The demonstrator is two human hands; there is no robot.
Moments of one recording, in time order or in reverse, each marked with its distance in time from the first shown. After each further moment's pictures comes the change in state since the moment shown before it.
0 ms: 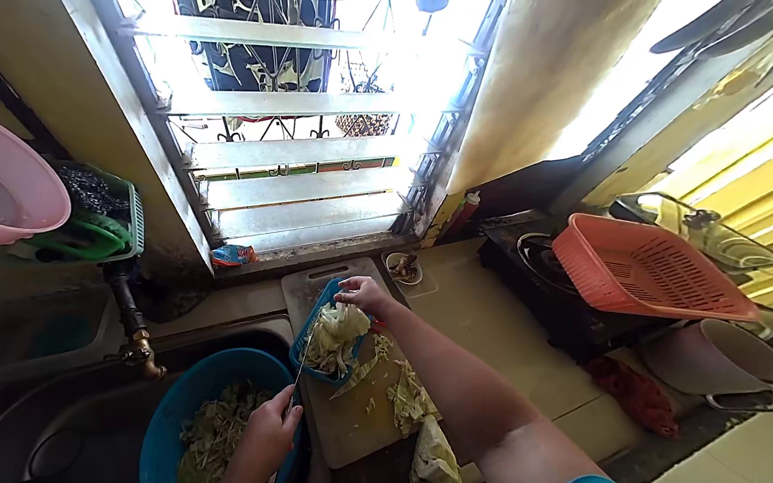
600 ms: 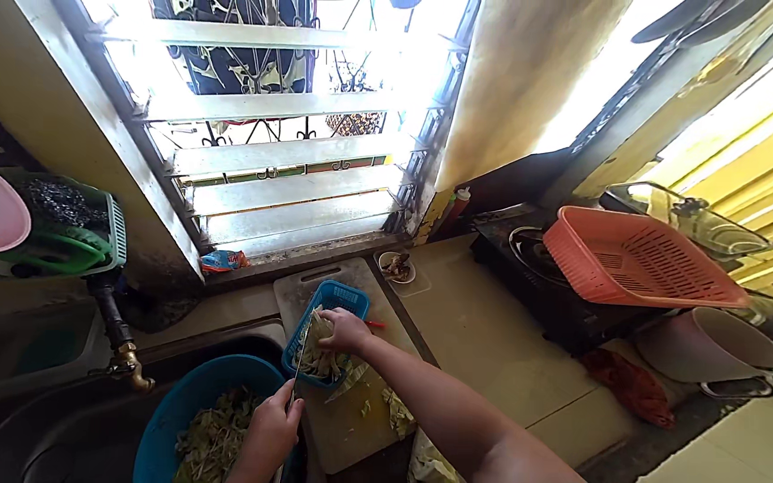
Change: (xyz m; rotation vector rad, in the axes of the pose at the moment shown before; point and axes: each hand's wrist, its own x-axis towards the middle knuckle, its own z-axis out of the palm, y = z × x) left_hand 0.016 0.016 0.010 0.011 0.042 0.015; right_hand -0.012 0.033 0.056 -0.538 -0.067 -0.066
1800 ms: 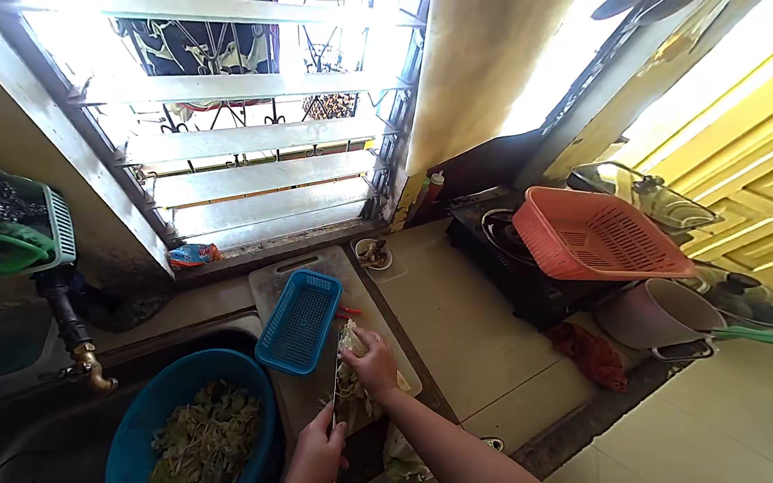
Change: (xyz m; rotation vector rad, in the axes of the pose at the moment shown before) left_hand -0.024 0.011 0.115 -0.289 -0.230 0.030; right_hand -0.104 0.077 0.055 0.348 0.449 0.357
